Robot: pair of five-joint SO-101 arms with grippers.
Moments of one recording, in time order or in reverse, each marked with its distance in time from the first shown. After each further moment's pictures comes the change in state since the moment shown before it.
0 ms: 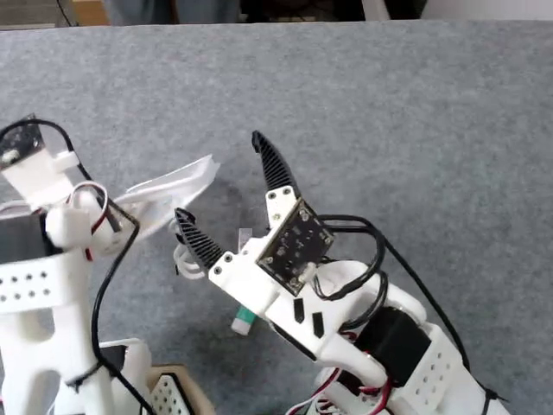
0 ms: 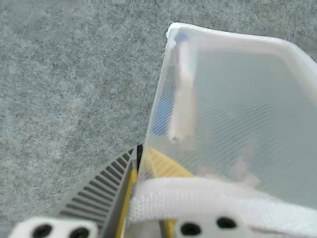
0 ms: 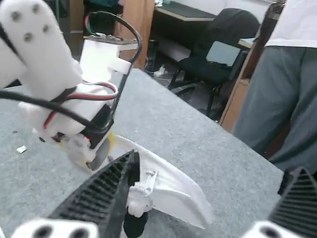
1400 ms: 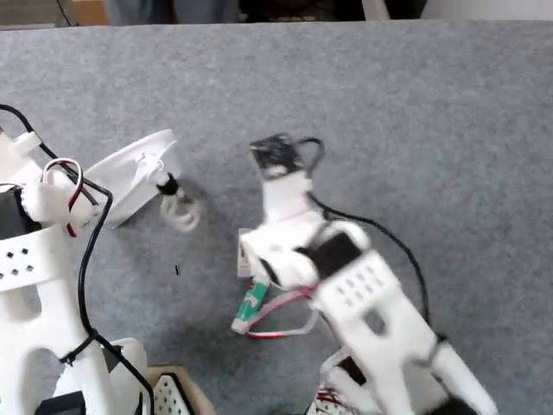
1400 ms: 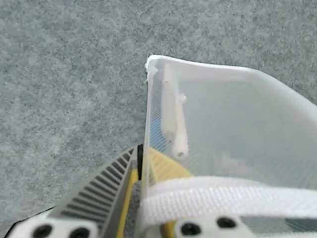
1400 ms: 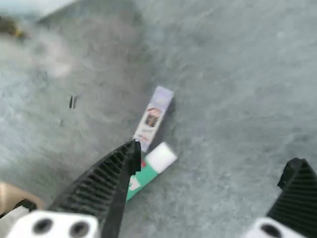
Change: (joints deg) left arm -7.0 10.2 -6.9 0.6 7.3; right arm 14.3 27.8 4.1 22.0 -22.3
